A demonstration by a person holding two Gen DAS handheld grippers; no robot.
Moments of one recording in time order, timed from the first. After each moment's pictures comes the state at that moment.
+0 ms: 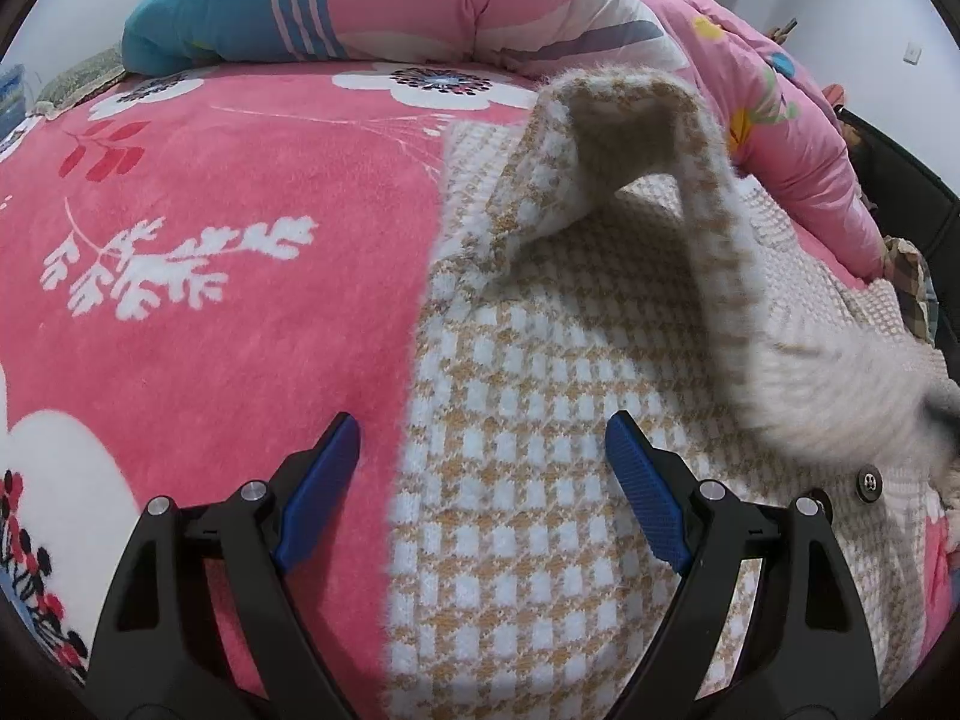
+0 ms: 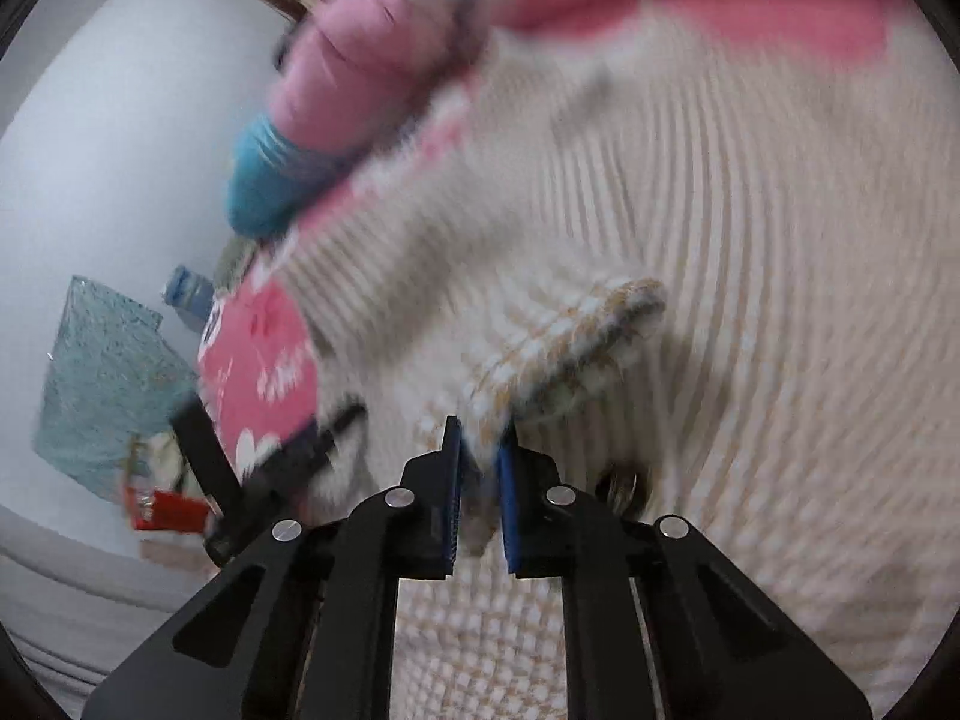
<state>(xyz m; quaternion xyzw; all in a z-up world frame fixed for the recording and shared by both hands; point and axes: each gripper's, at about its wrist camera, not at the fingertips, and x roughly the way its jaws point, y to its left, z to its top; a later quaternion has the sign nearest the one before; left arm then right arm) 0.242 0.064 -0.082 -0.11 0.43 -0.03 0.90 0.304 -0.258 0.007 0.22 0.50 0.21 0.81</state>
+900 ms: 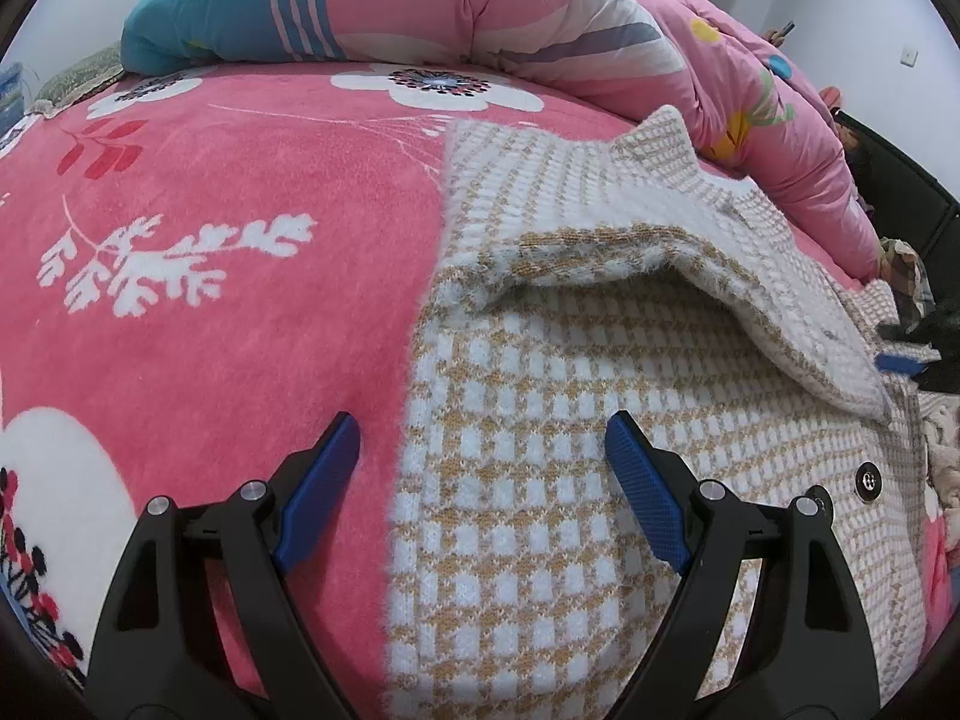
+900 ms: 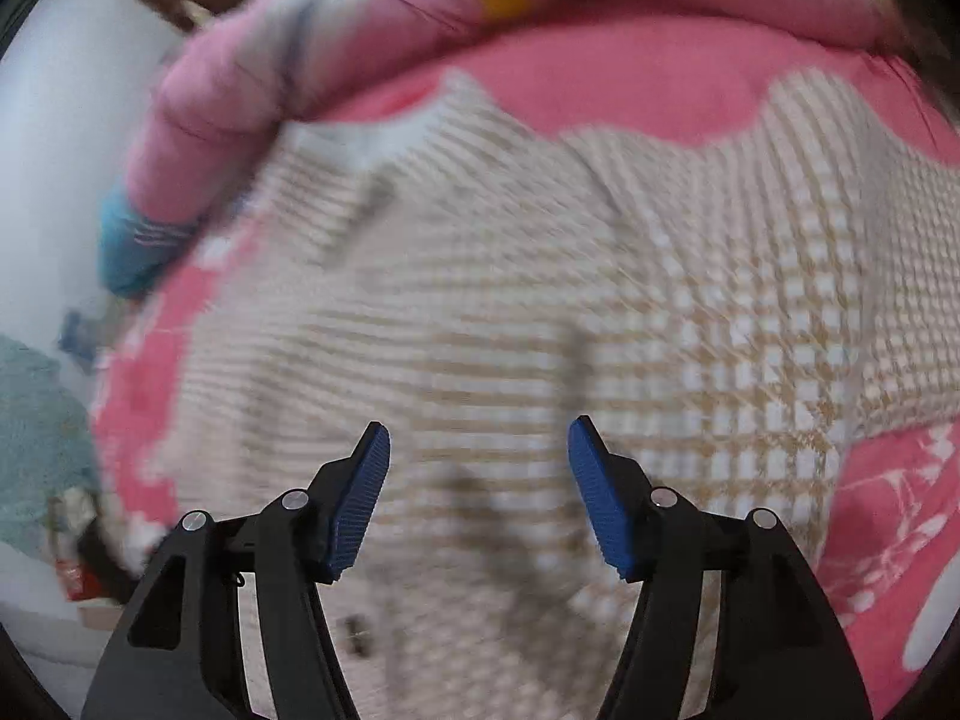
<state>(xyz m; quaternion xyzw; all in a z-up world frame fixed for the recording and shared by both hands) 0.241 0.064 -0.083 -0.11 0.42 -0.03 0.90 0.386 -0.356 -0.049 0.18 0.58 0.05 0.79</state>
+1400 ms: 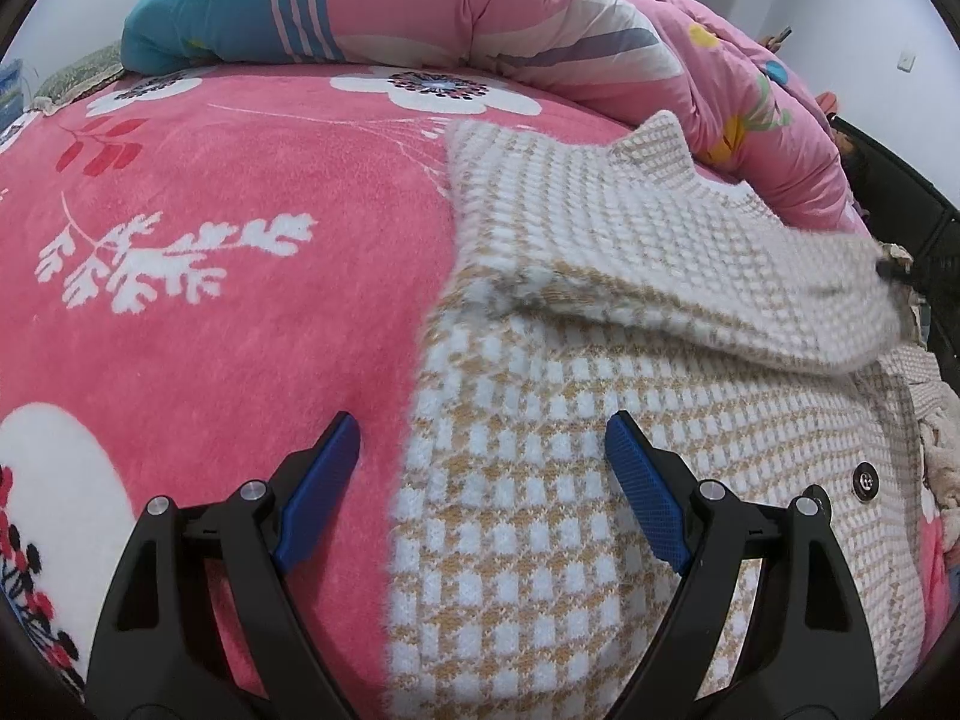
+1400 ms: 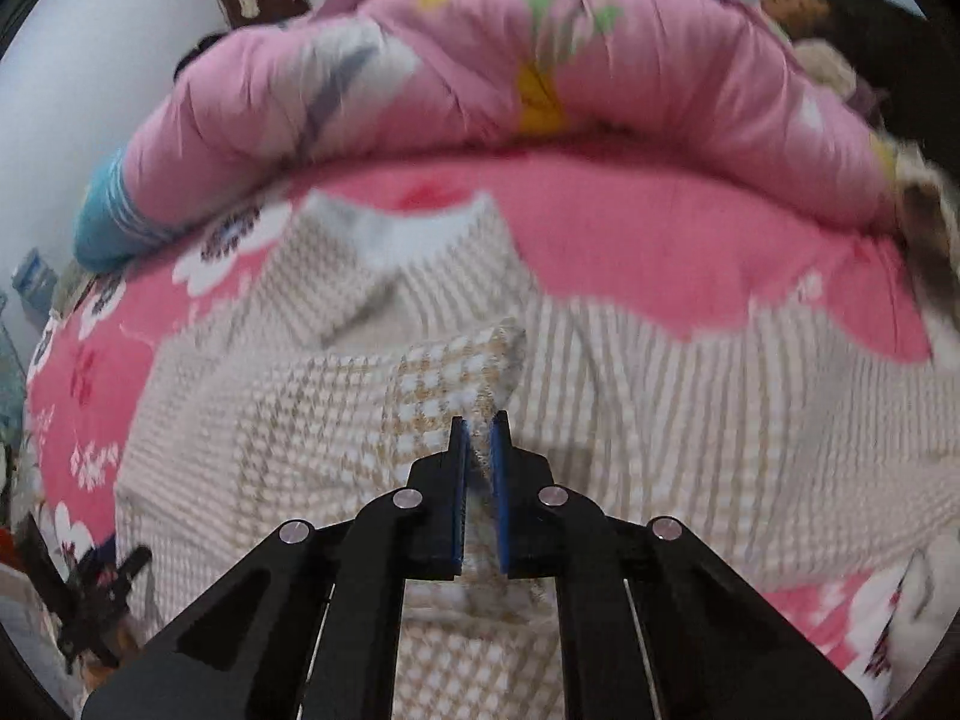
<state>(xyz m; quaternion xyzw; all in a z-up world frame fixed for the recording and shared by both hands) 0.239 0.068 -0.085 -0.12 0.42 -0.04 0.90 0.414 -0.327 0.019 0.07 0.49 0.05 0.87</state>
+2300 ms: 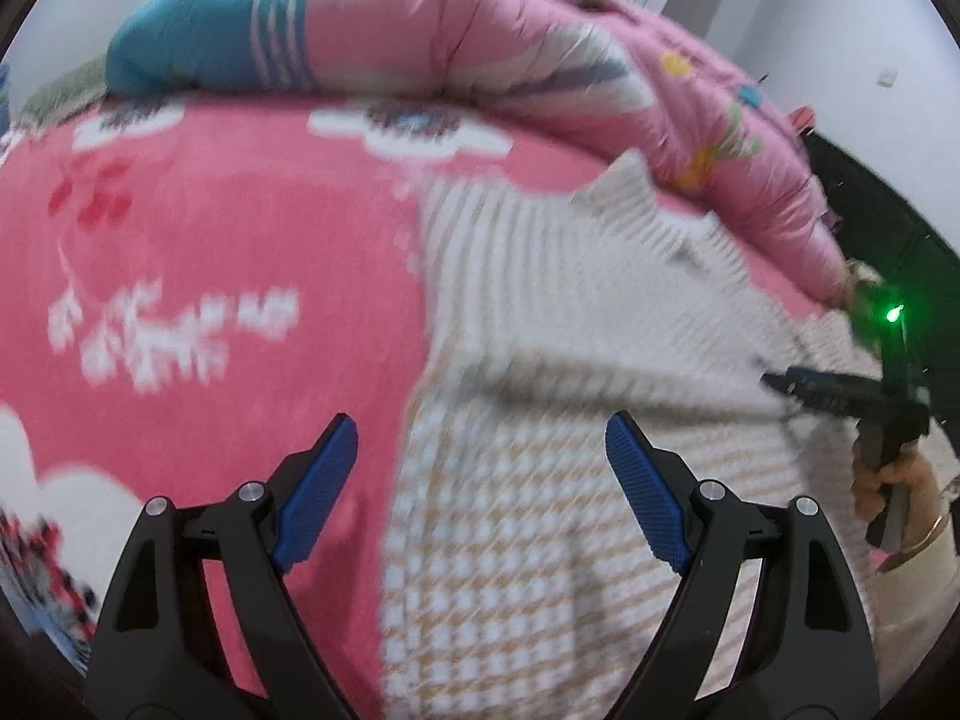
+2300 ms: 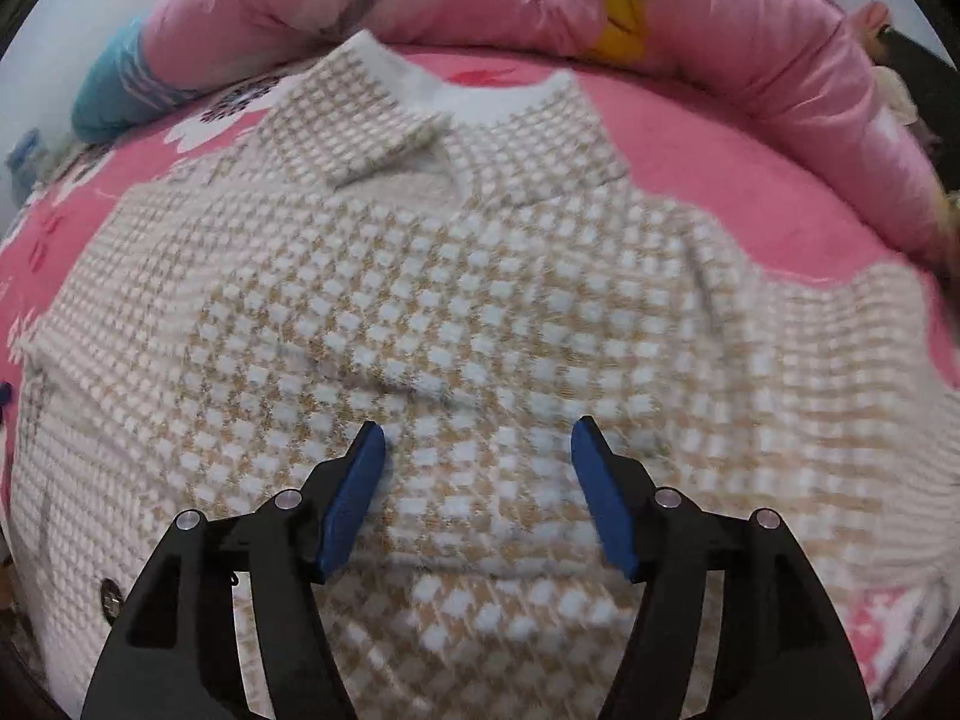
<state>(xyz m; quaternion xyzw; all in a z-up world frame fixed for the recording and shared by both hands) 0.252 0.064 -0.023 -0.13 0.40 -0.07 0.91 0.387 -0.290 -0.050 -0.04 0.53 0.08 0.84</state>
